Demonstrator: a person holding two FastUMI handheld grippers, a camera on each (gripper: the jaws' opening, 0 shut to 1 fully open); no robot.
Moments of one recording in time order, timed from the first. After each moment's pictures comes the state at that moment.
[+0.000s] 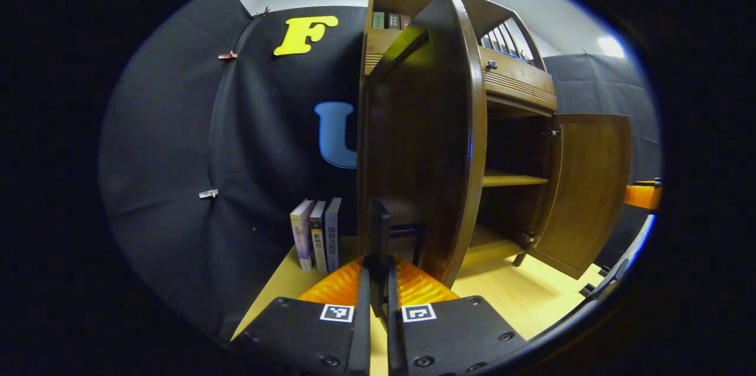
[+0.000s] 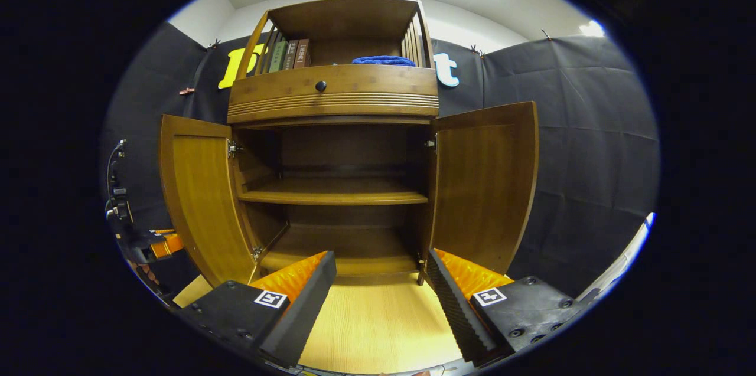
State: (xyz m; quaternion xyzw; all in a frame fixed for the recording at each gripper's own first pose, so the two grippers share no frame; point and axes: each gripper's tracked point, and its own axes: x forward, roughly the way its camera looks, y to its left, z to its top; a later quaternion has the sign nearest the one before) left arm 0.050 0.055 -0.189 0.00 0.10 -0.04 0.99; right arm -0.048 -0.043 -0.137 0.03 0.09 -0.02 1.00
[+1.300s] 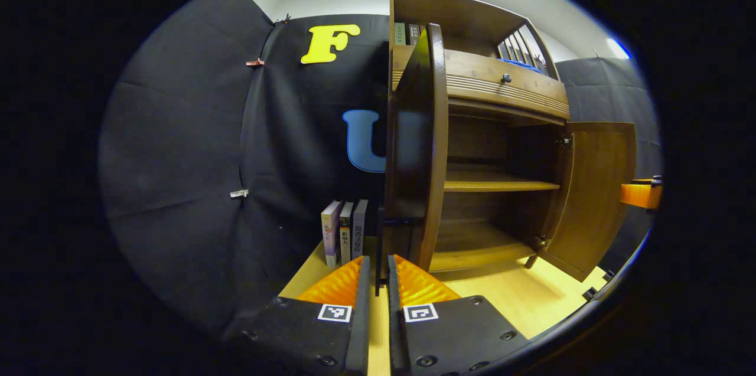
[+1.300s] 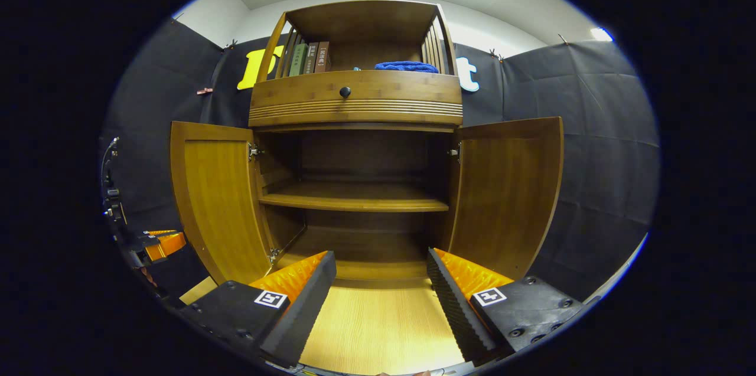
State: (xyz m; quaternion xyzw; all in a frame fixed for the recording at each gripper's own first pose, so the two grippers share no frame) left arm -0.001 0.074 -0.169 -0.01 0.09 0.00 1.00; right arm -0.045 -0.016 -0.118 0.02 0.07 0.02 1.00
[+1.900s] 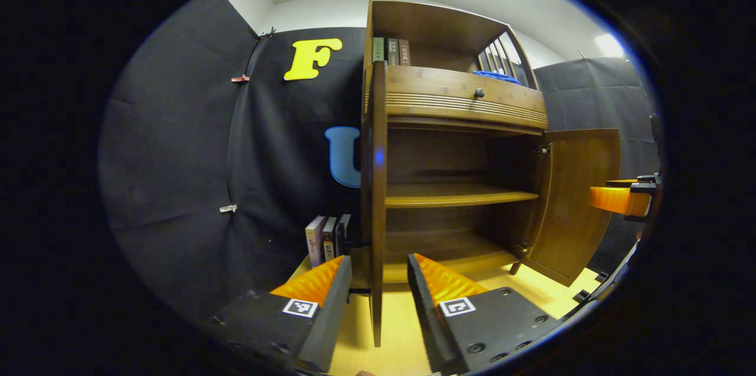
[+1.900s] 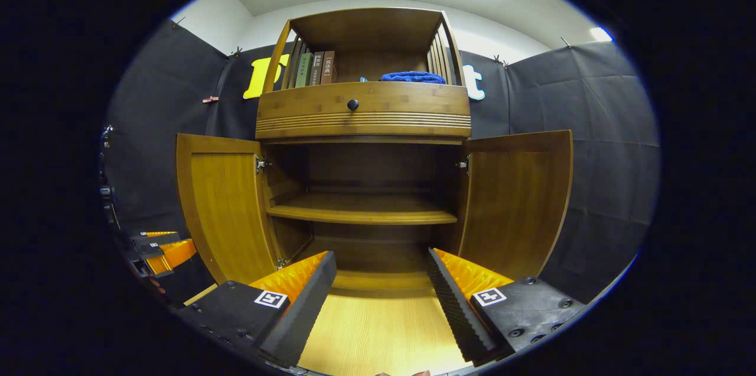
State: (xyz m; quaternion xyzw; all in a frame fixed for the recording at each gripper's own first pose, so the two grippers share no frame) left arm -0.015 0.028 -0.132 0.01 0.06 -0.03 1.00; right arm -0.038 -0.008 -0.101 0.03 0.05 0.04 1.00
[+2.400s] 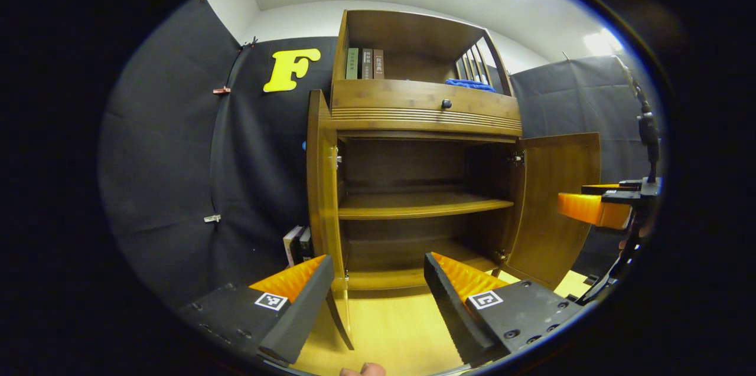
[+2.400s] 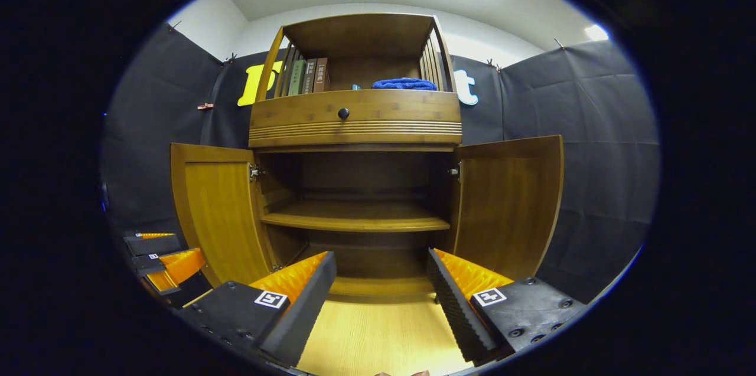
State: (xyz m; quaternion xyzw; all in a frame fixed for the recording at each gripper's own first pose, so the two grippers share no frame) left arm -0.023 -0.025 -0.116 0.01 0.05 -0.06 1.00; right arm -0.033 -0.025 -0.093 0.03 0.04 0.02 1.00
